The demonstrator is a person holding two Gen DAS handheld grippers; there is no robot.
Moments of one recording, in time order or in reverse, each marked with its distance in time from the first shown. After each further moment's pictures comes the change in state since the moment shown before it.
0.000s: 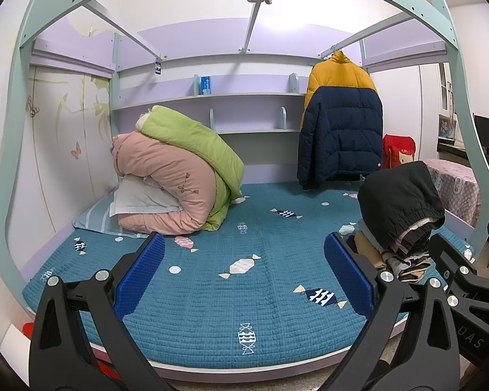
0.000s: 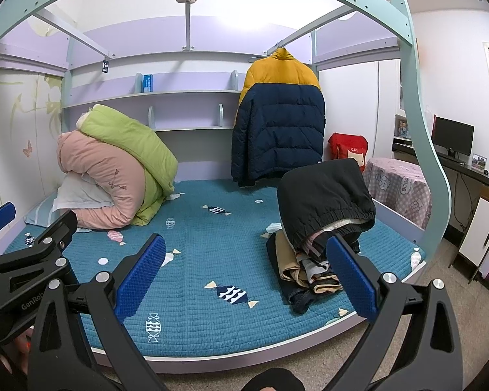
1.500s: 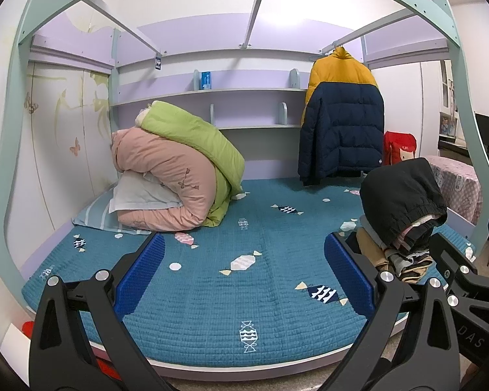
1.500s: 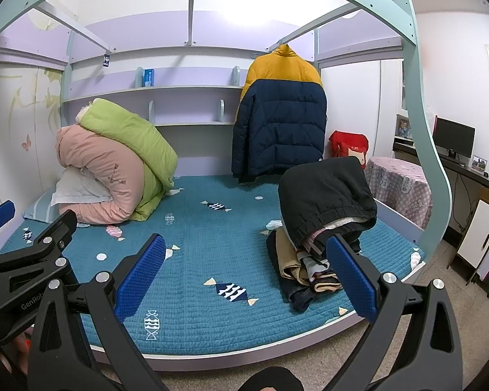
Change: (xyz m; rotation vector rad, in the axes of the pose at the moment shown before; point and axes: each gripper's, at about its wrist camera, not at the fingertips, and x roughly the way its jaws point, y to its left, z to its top) left arm 0.009 0.008 -0.007 -0.010 0.009 -0.013; right arm 0.000 -0.004 -0.005 -0.004 0.013 0.001
